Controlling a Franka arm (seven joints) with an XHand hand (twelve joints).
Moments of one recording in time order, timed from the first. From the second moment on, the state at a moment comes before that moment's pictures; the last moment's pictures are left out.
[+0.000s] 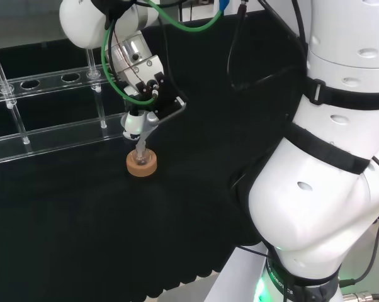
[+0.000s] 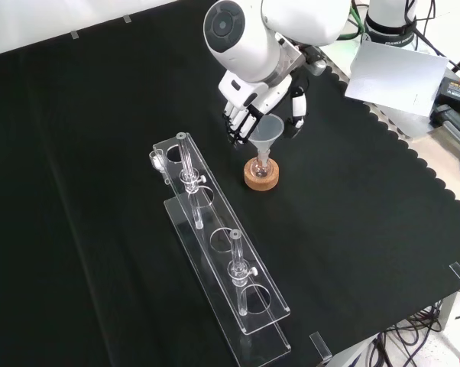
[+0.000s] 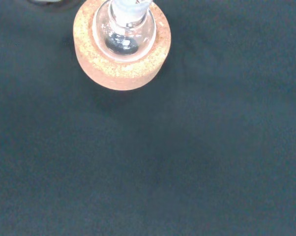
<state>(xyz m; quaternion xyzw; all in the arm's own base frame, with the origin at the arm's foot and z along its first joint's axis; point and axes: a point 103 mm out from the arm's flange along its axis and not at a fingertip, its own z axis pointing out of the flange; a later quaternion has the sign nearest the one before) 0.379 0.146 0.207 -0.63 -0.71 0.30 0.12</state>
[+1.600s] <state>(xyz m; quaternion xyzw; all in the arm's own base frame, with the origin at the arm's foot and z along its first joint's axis) 0.369 0.151 0.225 -0.62 -0.75 0.23 0.08</state>
